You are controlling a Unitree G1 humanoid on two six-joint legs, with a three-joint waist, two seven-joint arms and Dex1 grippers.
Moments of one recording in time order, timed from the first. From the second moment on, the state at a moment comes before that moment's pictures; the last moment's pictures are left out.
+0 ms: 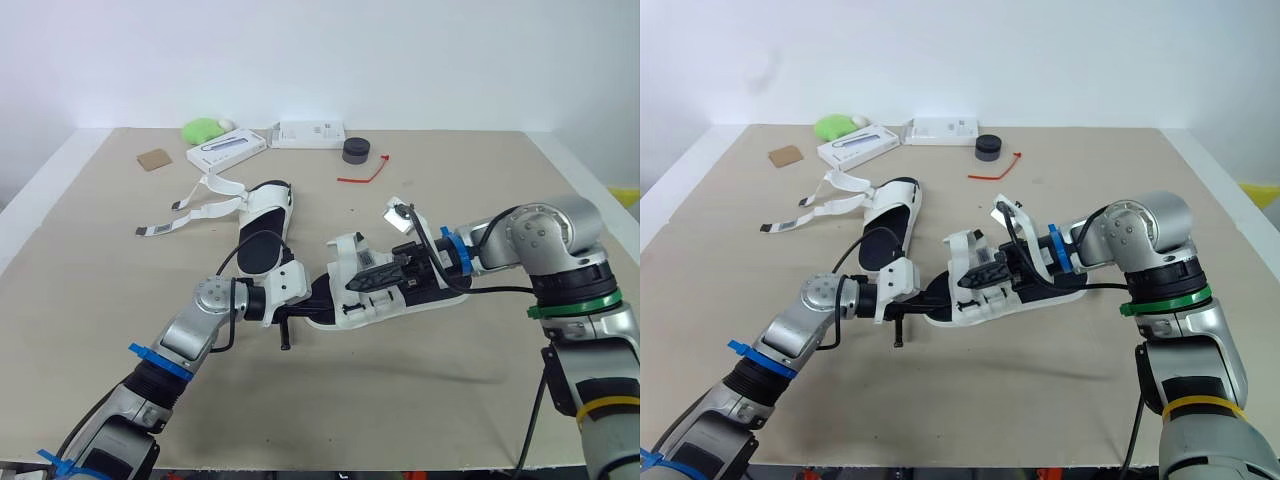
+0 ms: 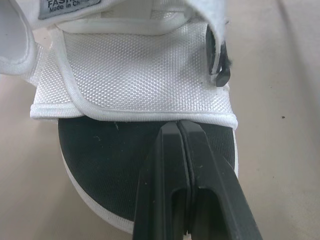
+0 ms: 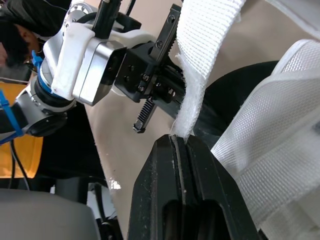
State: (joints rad) left arm -0.49 0.41 -0.35 0.09 -0.17 0.17 -1.03; right arm -0.96 -0.69 0.18 0.13 0.93 1.60 0.85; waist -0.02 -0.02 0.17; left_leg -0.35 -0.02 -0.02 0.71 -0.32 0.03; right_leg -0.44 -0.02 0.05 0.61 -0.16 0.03
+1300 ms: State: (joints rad) left arm -0.49 0.41 -0.35 0.08 -0.16 0.17 -1.03; right arm -0.90 -0.70 0.30 -0.02 0.69 1.38 0.98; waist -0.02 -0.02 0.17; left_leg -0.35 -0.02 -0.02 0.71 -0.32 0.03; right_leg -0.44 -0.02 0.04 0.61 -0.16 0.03
